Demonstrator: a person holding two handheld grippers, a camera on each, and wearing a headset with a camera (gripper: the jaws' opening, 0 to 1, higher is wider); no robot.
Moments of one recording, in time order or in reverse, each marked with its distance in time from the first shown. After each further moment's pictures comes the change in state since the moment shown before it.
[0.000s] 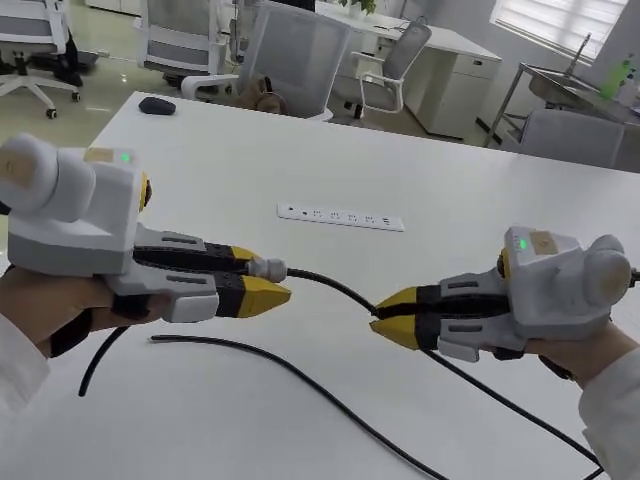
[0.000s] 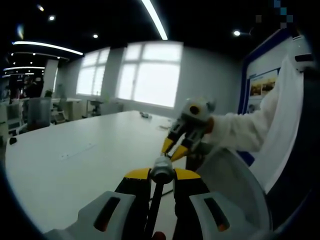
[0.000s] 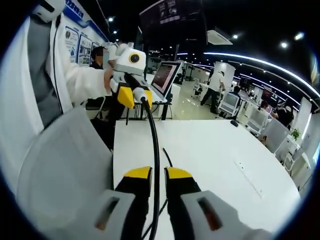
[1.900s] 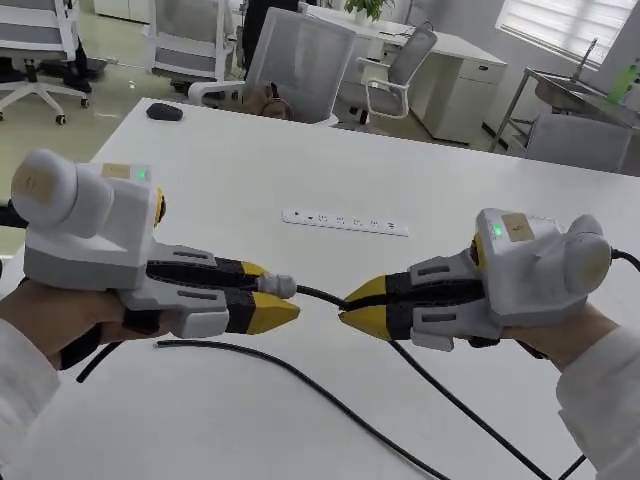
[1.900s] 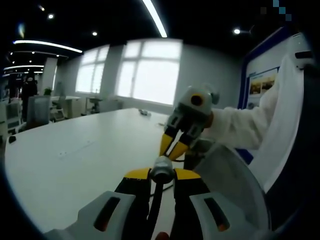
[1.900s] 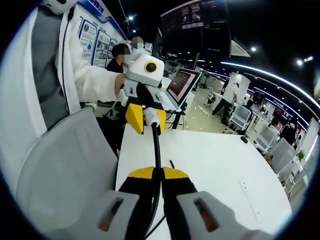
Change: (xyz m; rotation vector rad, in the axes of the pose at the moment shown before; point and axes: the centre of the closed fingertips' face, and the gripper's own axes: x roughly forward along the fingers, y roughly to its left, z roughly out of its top) left arm 0.001 -0.005 -0.007 -0.004 0.020 -0.004; right arm 0.025 0.018 0.024 -0.121 -0.012 0.100
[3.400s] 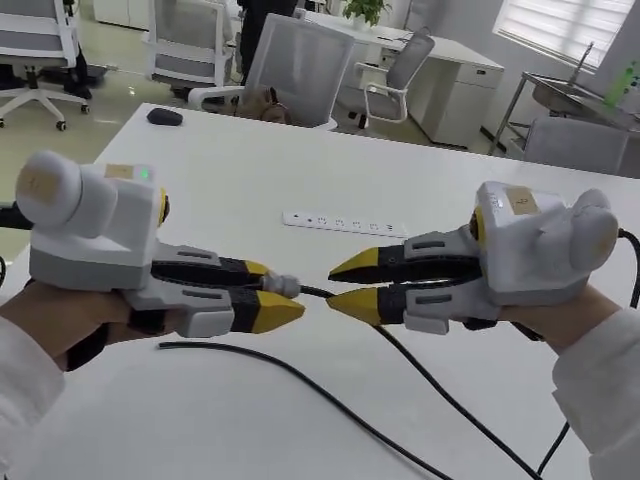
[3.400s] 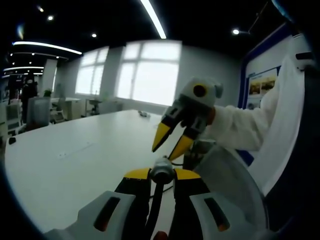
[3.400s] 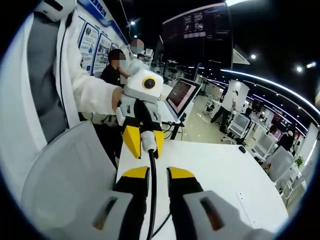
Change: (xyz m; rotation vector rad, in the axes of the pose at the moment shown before) left arm 0.003 -0.010 0.003 0.007 -0.011 -0.003; right arm 0.004 0.007 0.045 -0.036 -0.064 -0.012
